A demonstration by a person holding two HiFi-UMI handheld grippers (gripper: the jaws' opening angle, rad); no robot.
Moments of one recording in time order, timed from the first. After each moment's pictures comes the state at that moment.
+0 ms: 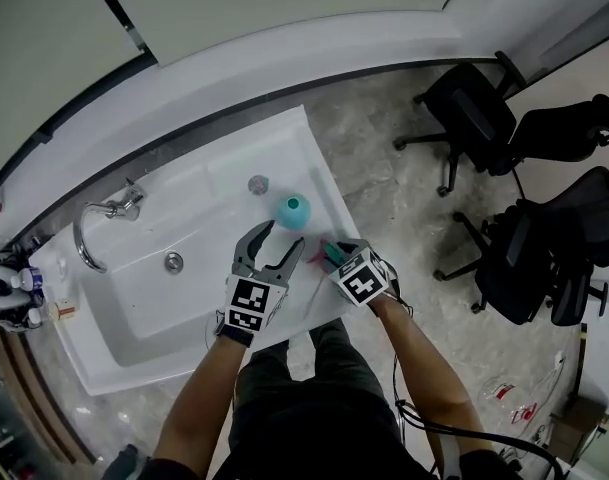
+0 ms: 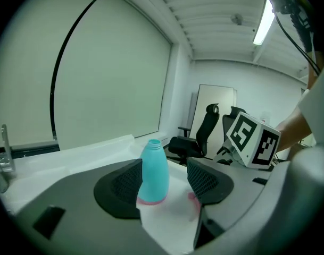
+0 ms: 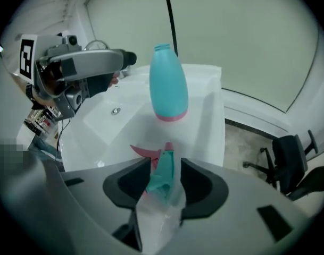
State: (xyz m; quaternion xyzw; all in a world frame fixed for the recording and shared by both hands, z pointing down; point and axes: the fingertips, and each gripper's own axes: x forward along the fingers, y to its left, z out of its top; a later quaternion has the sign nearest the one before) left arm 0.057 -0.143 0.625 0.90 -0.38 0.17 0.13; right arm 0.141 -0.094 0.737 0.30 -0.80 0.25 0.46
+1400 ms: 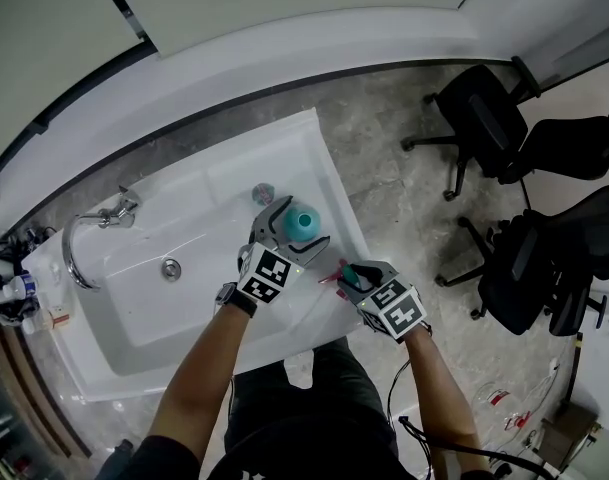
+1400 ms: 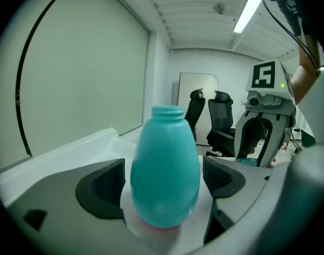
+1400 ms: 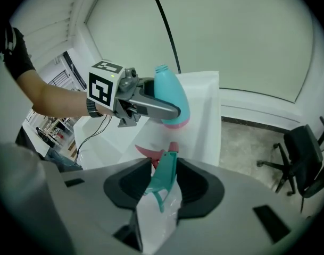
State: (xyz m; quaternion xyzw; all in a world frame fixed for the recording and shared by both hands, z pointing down) left arm 0.099 -0.207 0.690 0.93 -0.28 0.23 0.08; right arm 0.146 -0.088 0.706 0.28 -0.82 0.31 0.40
